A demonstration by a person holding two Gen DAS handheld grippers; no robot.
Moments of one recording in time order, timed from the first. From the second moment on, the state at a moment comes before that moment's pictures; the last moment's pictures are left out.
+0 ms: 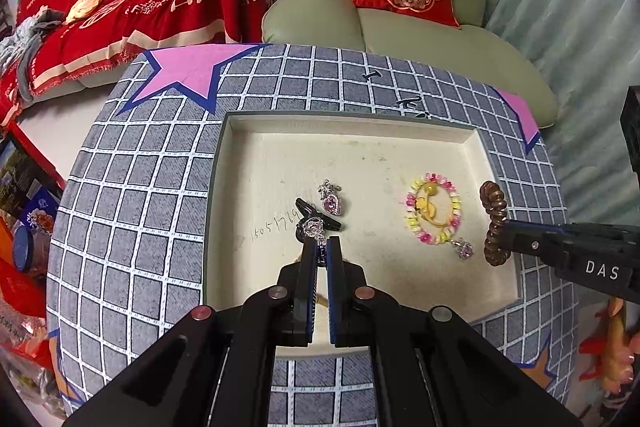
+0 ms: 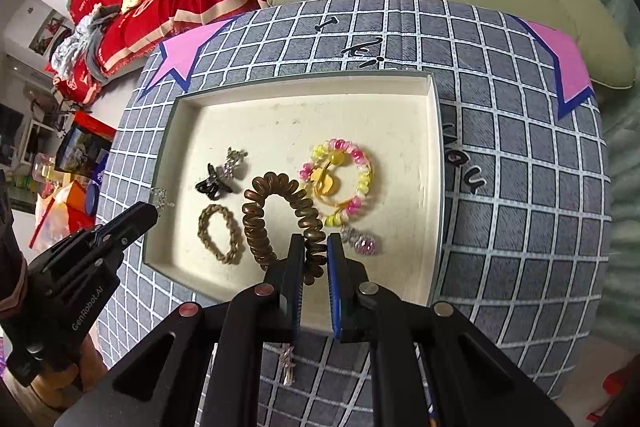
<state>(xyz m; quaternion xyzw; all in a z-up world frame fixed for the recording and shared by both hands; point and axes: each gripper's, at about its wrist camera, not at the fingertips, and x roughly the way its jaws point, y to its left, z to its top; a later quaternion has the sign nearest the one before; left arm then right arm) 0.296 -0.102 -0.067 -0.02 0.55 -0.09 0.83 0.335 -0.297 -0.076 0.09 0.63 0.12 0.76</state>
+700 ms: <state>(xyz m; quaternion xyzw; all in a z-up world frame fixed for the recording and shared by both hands) 0.312 -0.121 -0.117 0.01 0.58 -0.07 0.81 0.356 -0.301 -0.124 0.09 0.65 0.11 0.75</state>
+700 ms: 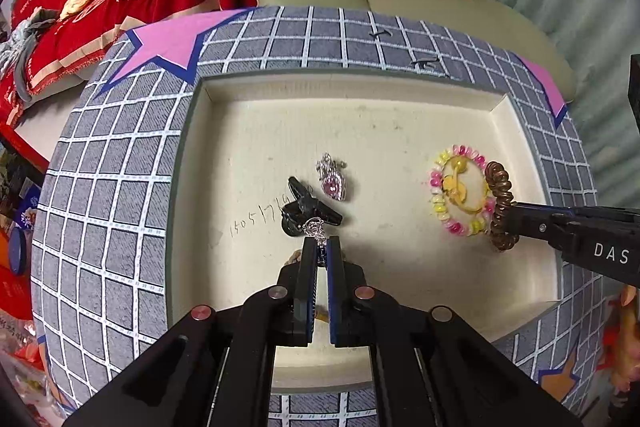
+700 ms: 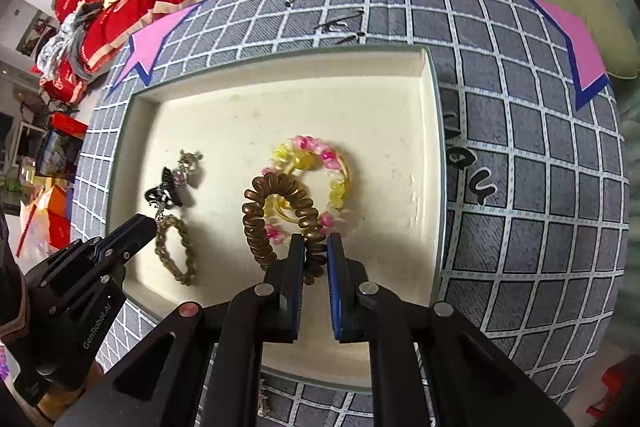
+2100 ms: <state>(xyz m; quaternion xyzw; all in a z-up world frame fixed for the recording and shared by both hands) 0.303 -0.122 -0.102 0.02 0.58 -0.06 0.81 0.340 -0.321 -0.087 0.16 0.62 0.12 0.76</state>
